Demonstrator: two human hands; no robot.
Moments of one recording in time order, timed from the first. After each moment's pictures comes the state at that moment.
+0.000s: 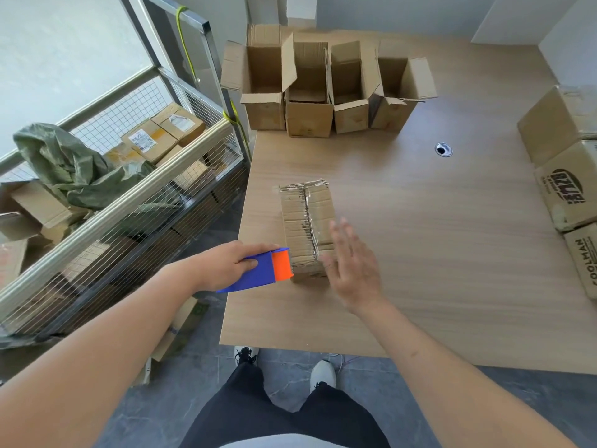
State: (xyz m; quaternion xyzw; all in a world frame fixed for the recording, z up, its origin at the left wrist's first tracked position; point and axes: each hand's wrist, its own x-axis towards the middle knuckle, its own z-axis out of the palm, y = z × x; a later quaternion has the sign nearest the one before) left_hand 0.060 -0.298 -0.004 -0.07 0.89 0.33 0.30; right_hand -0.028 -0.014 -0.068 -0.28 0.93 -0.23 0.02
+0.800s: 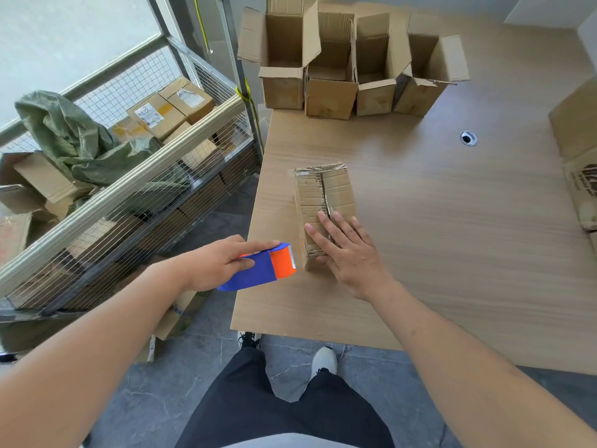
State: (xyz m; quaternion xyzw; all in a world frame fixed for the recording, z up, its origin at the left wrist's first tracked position) left_hand 0.099 -0.331 -0.022 -0.05 0.87 0.38 0.30; right_hand -0.036 -0.036 -0.092 -0.47 0.88 -0.07 0.00
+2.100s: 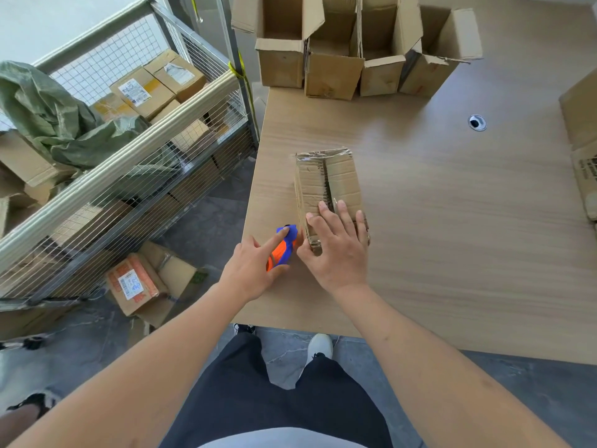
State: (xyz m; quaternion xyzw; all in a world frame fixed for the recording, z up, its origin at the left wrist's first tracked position) left_hand 0.096 -0.259 -0.120 -0.19 0.93 0.26 0.16; right_hand -0.001 -0.084 -0.106 -0.28 0.94 -0.18 -0.08
